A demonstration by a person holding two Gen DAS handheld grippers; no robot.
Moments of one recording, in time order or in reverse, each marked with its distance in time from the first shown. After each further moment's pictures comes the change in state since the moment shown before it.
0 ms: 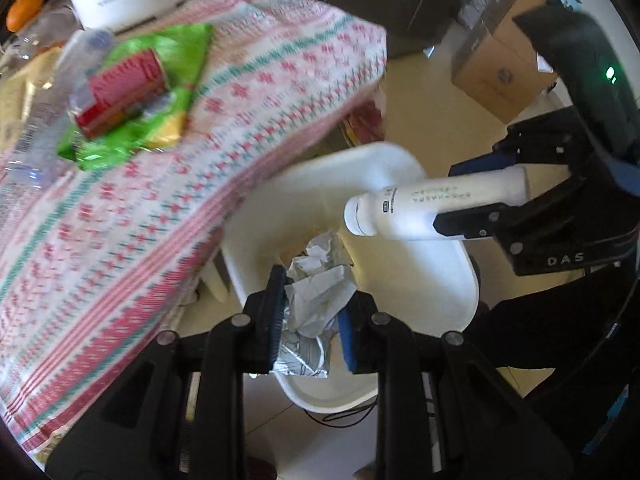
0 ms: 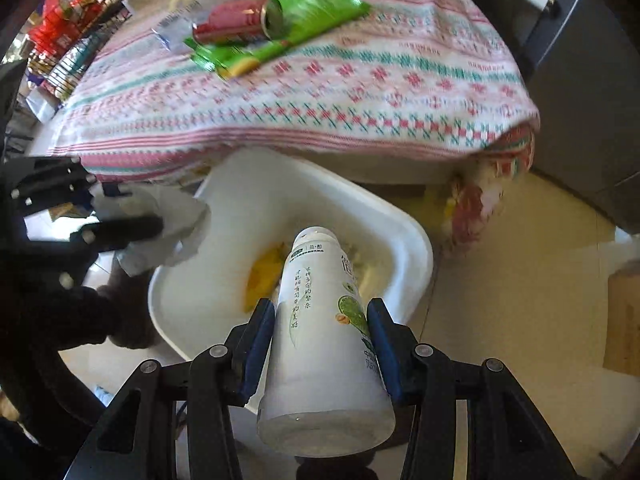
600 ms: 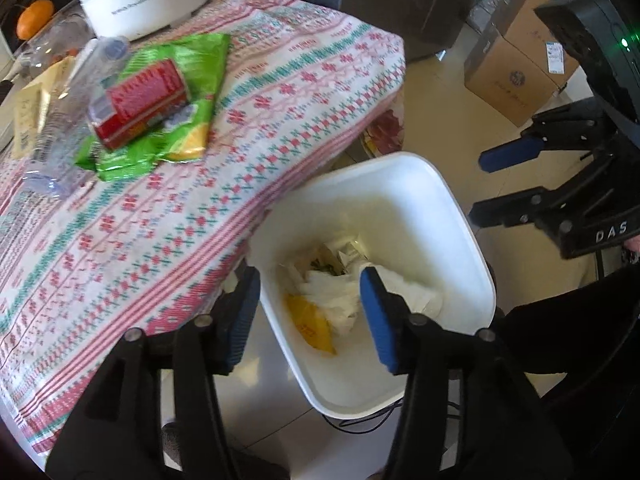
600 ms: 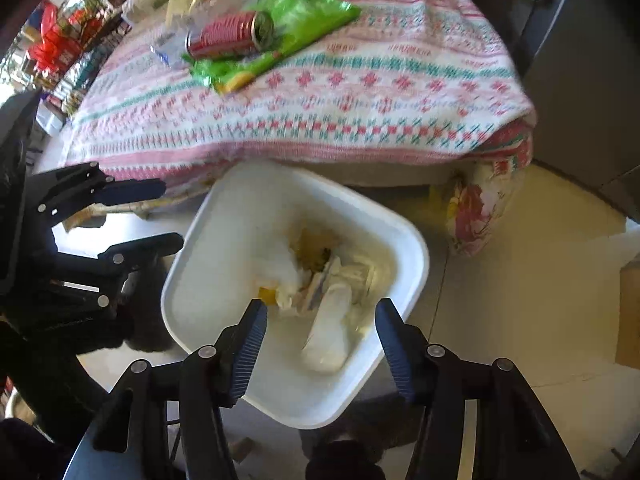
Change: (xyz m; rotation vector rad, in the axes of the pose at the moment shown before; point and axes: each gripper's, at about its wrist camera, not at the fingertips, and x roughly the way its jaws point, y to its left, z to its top) left arm -0.010 0.010 0.004 -0.003 -0.032 0.071; right arm -0.017 -0.017 0.009 0.037 -0.022 0.059
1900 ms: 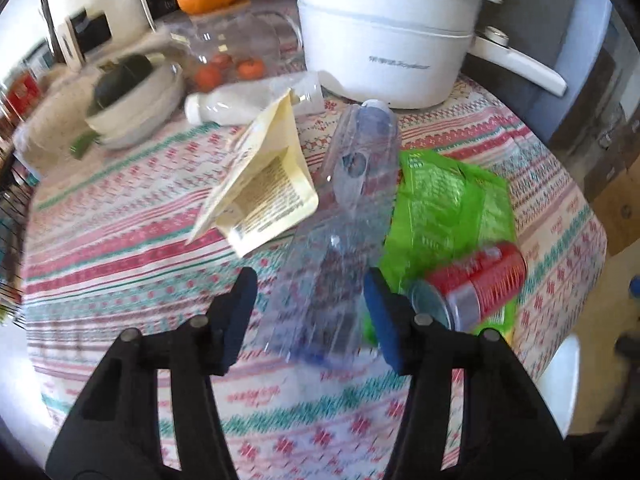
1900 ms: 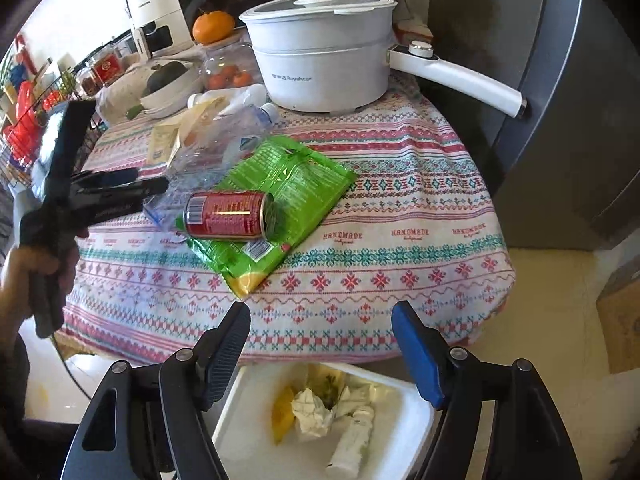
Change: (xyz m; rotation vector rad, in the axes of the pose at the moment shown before) left arm -0.007 0.218 0.104 -0.321 -0.123 0.267; right arm -0.037 0.048 0.109 0.117 -0.310 -0.126
